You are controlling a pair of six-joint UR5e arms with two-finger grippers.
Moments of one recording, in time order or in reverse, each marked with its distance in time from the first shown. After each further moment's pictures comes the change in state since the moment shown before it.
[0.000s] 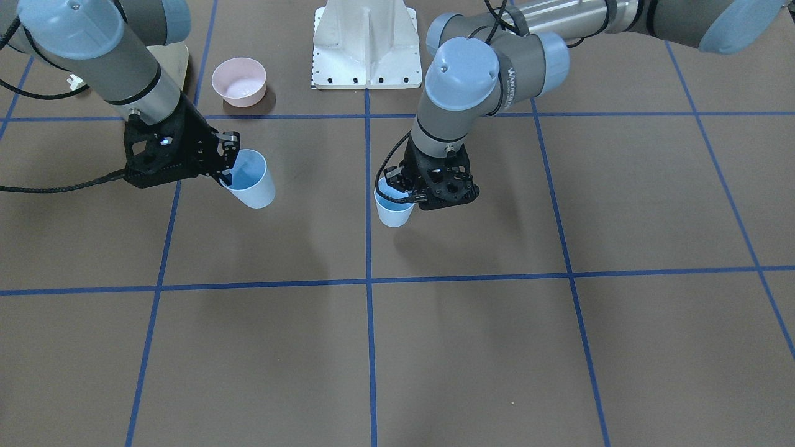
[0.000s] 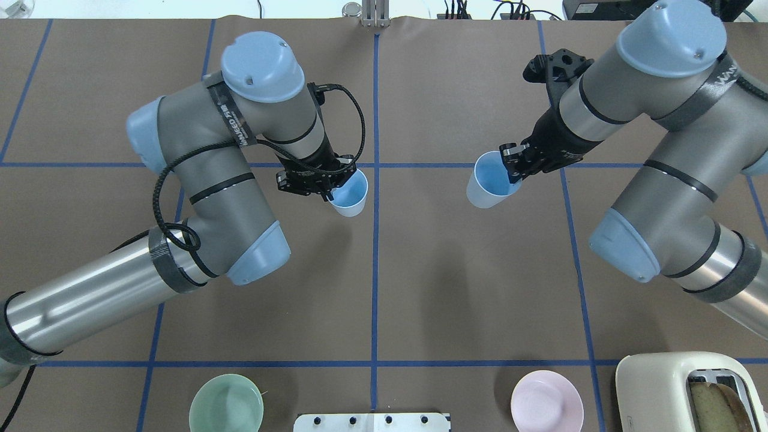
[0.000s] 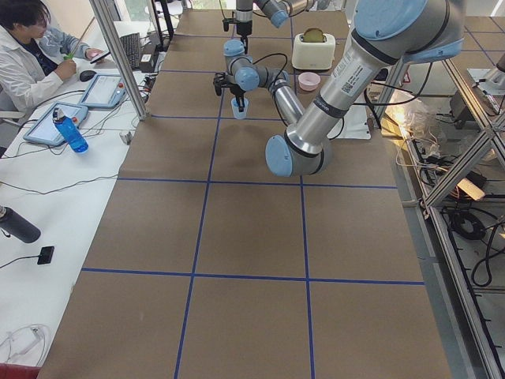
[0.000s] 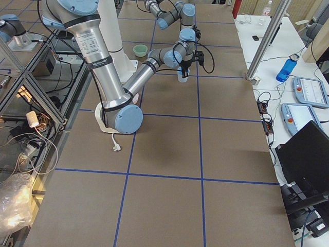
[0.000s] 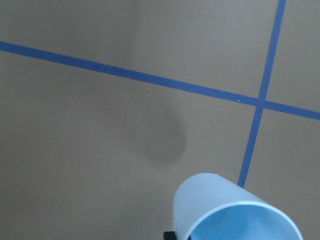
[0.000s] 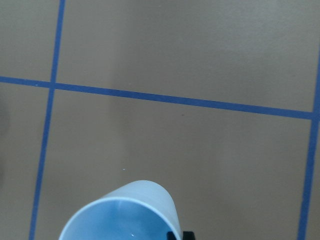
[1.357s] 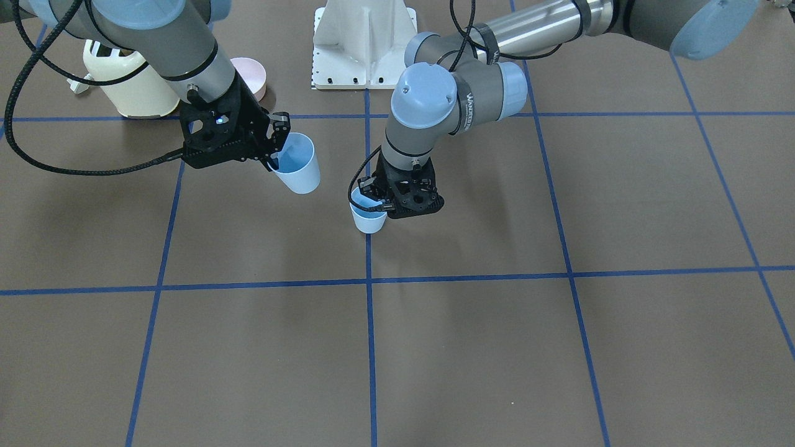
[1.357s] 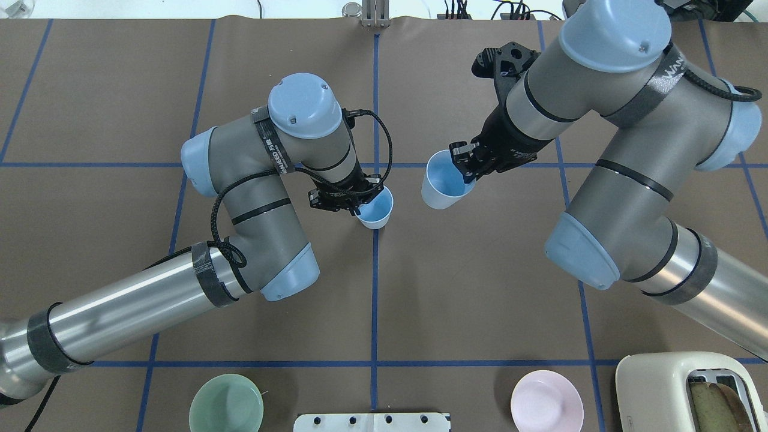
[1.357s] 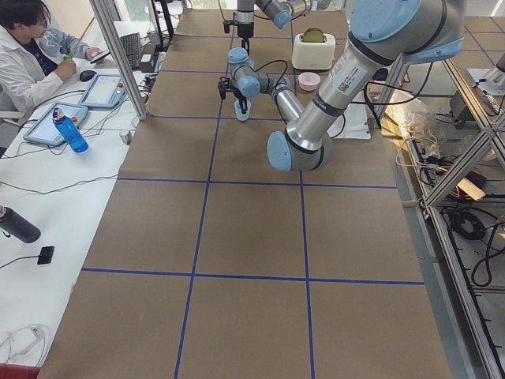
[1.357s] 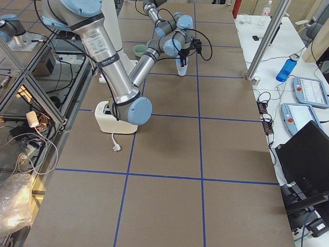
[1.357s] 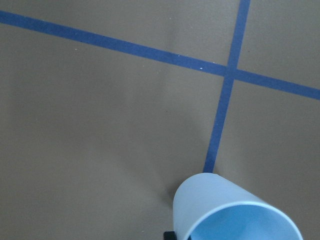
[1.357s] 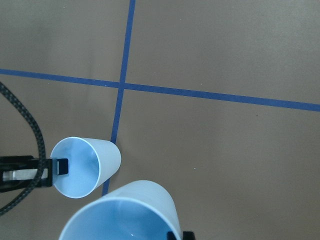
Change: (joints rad) left arm 0.049 -0.025 0.108 -0.137 0.032 -0.037; right arm -0.038 0.108 -0.002 -0.045 -0.015 0.030
